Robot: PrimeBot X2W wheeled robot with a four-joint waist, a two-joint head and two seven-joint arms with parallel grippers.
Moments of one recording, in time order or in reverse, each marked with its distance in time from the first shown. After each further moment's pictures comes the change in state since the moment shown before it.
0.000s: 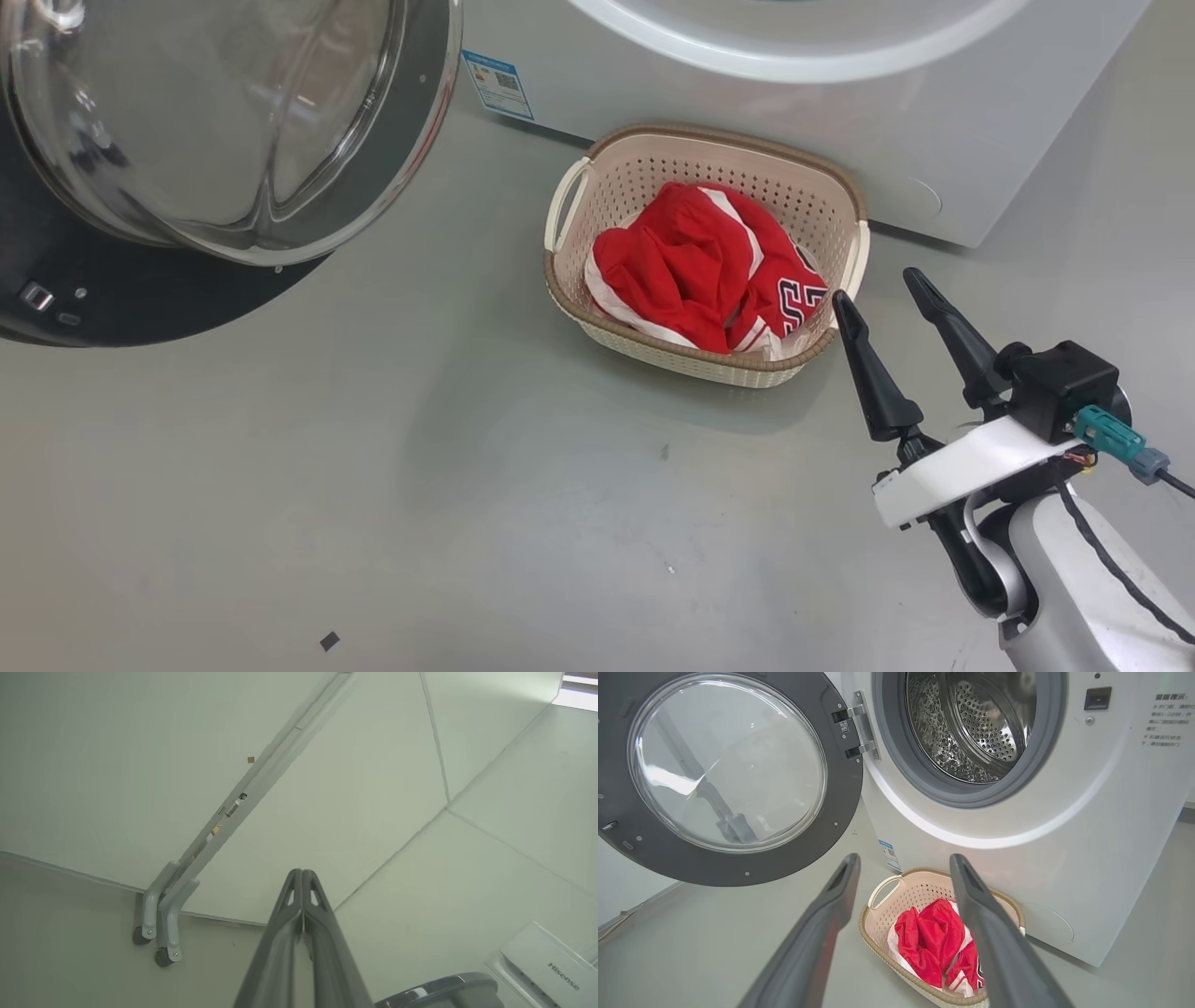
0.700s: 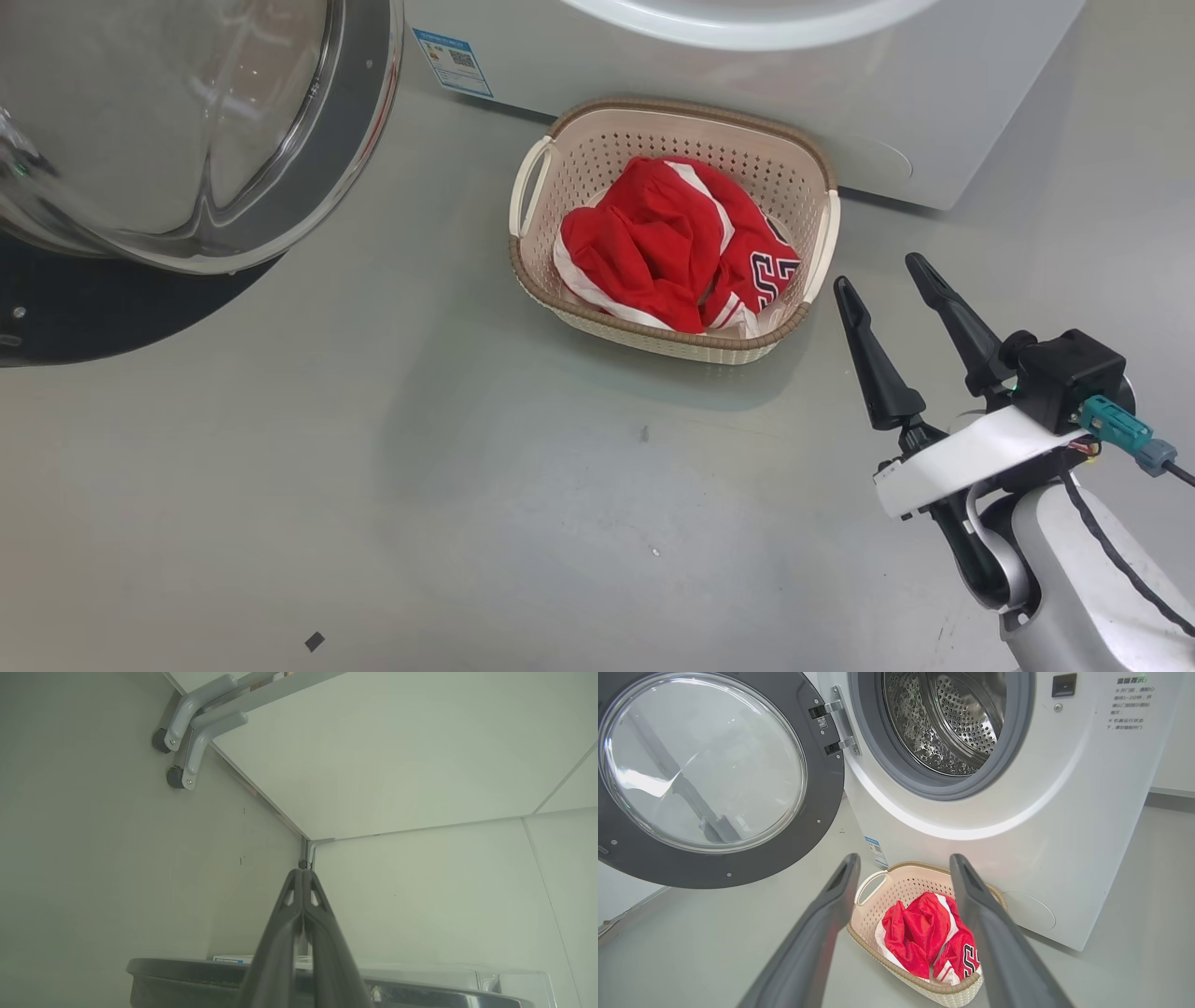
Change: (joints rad) left arm -0.249 -0.003 0.150 0.477 -0.238 0.115 0.252; right arm -0.018 0.000 -0.004 -0.013 0.001 0.001 0.004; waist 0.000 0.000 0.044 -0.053
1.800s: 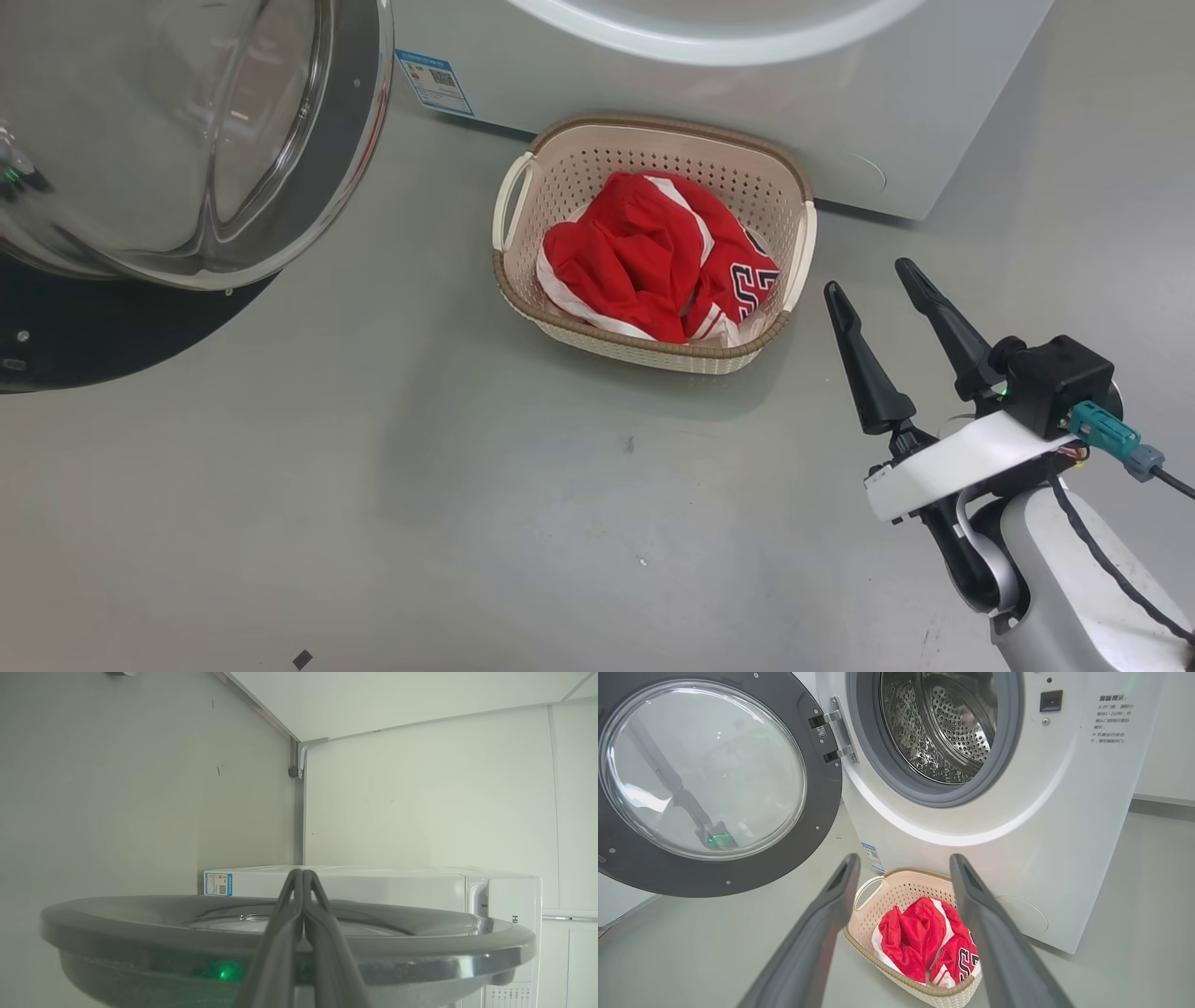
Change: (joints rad) left arm -0.143 0.075 -0.127 0.172 0.010 0.000 0.306; right arm -0.004 0.011 0.014 0.018 0.002 0.001 -0.019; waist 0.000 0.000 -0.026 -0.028
